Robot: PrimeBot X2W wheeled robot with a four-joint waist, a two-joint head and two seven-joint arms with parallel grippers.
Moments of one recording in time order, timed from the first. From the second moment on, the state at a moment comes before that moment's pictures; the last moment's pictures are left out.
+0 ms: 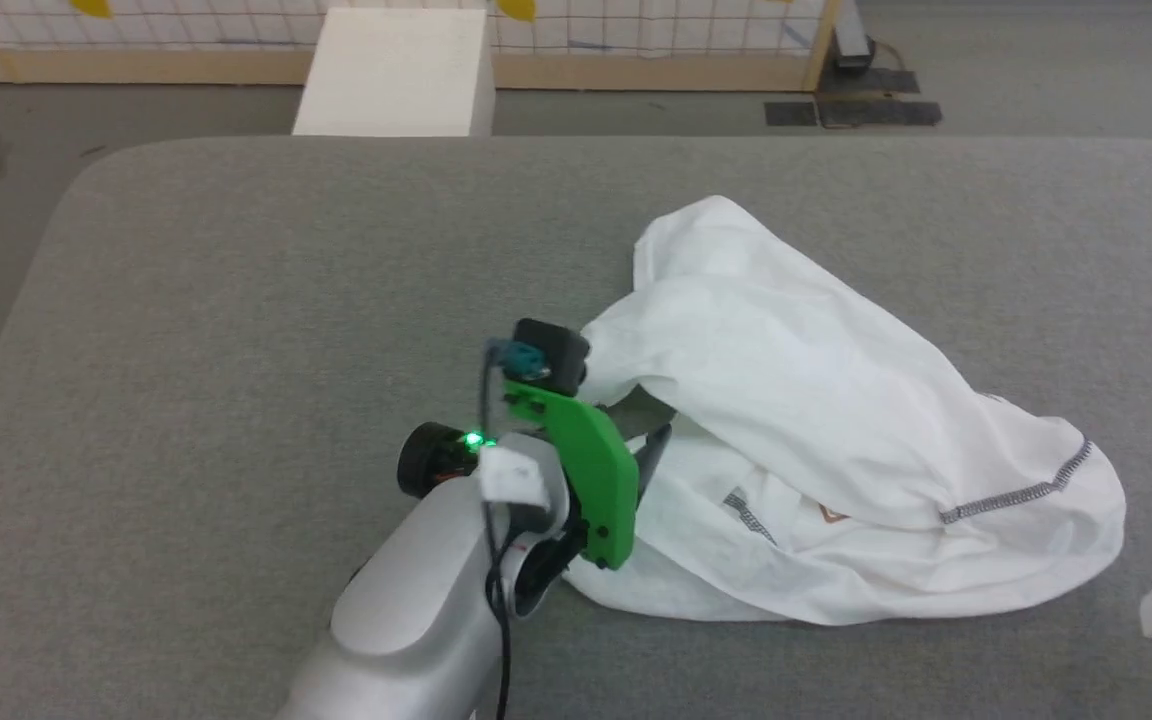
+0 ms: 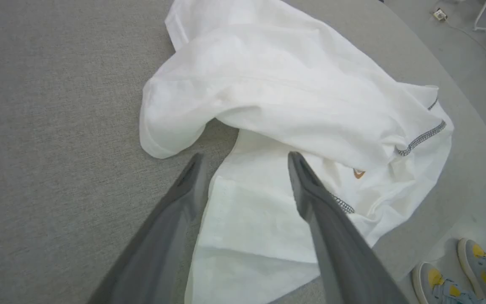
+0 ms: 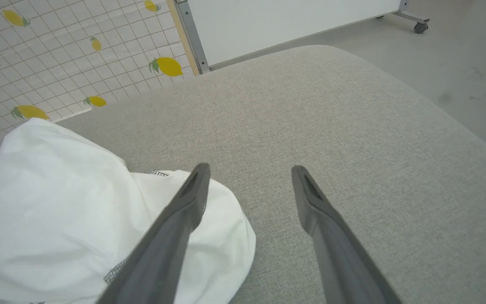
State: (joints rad) left arm -0.53 0.05 -0.57 0.41 -0.58 -0.02 0.38; right arm -0.08 -0.05 -0.49 0.10 0.20 0.13 0.19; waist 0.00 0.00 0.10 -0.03
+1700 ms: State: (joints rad) left arm -0.20 0.21 0.02 0.40 -0.97 0.29 0.00; right arm -0.08 -0.05 -0.42 0.19 0.19 0.13 0.15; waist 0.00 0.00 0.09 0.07
